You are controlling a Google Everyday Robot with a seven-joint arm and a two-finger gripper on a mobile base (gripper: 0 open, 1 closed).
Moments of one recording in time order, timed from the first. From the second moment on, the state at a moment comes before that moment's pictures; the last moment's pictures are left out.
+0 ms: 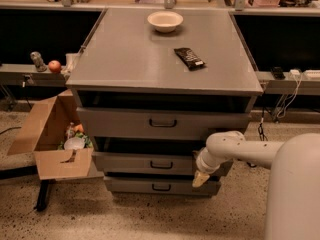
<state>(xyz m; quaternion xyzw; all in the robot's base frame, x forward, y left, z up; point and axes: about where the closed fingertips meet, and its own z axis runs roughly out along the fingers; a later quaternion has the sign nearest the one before) 0.594 -0.174 0.398 -0.68 0.72 0.04 0.15</state>
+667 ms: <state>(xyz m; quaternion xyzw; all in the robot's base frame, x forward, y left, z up) 0.597 -0.173 0.404 -0.68 0.72 0.04 0.15</state>
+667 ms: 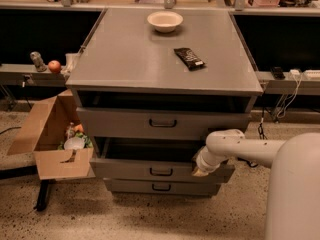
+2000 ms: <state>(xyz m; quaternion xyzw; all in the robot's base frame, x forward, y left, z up) 0.575 -0.169 0.409 -0.68 0.71 0.06 0.14</state>
